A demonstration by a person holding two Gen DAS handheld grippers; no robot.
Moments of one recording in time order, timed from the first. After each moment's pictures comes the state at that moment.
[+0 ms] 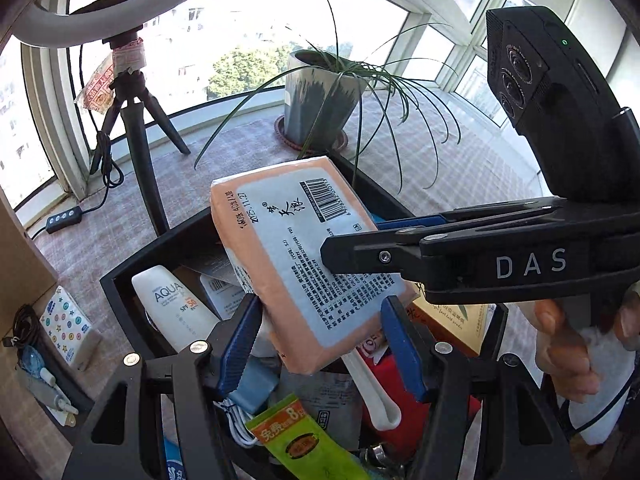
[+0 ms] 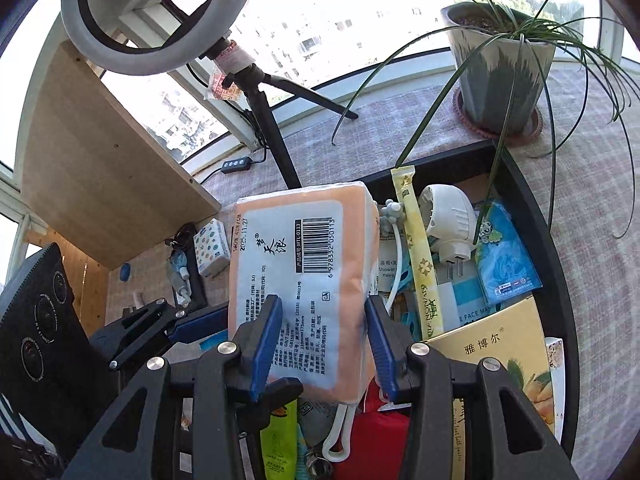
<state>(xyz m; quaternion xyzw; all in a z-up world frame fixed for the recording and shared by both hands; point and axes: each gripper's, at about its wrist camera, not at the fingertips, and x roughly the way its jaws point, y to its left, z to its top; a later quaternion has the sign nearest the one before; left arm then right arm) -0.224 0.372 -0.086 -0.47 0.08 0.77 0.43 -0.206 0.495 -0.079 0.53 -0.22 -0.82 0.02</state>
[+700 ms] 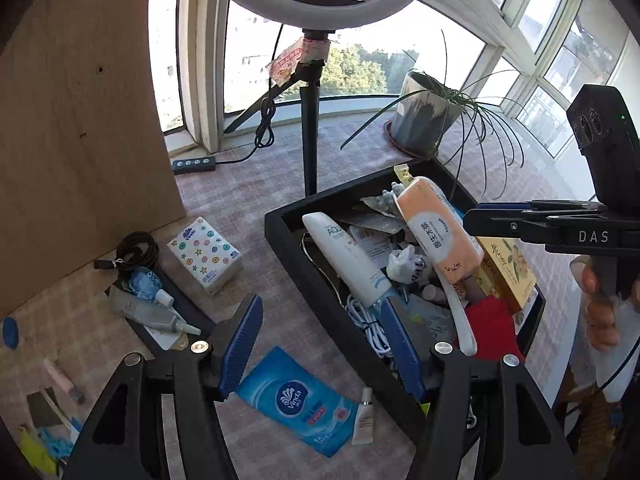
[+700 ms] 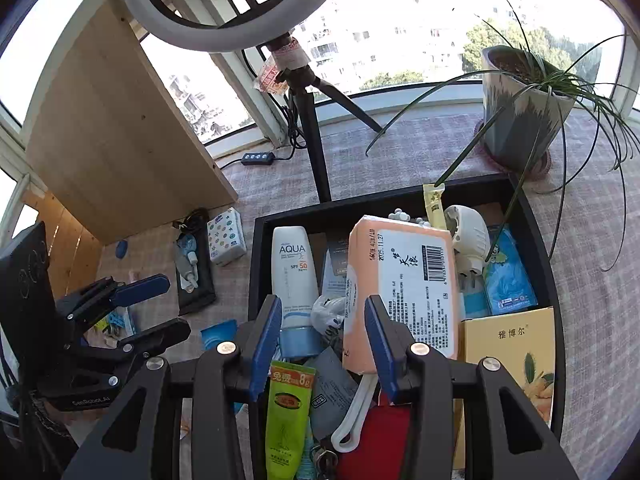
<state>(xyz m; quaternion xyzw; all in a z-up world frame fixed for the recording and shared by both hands) -0.247 0.215 -0.073 -0.49 0.05 0.82 0.30 -0.202 0.443 -0.052 0.52 -0.15 -0.84 0.04</state>
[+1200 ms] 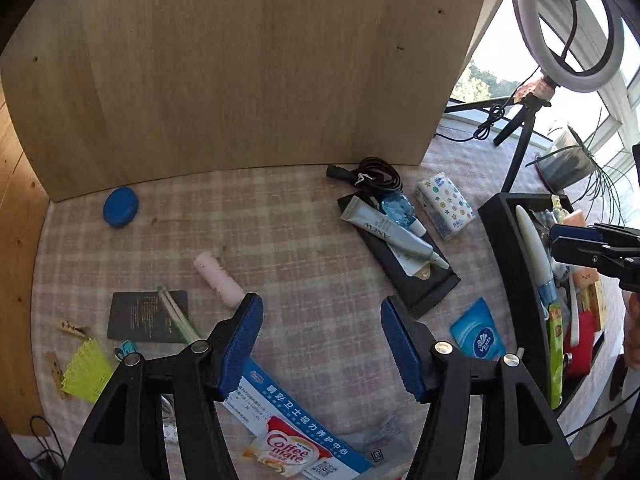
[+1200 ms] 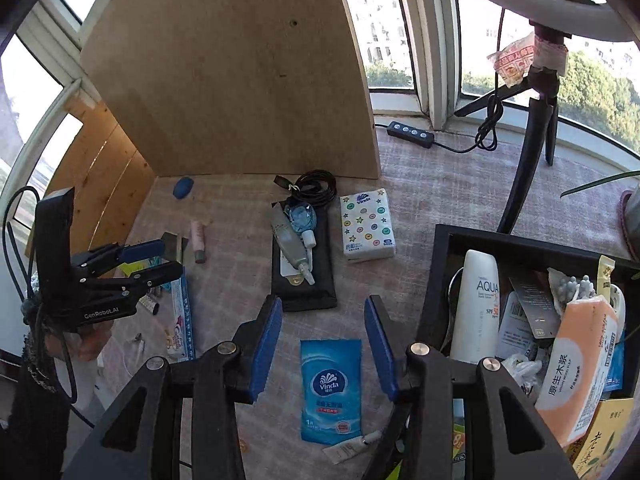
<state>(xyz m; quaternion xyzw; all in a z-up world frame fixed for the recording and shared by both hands) -0.279 -0.006 -0.113 -0.55 -0.02 0.83 0.12 -0.274 0.279 -0.074 0.56 -0.07 -0.81 0.18</state>
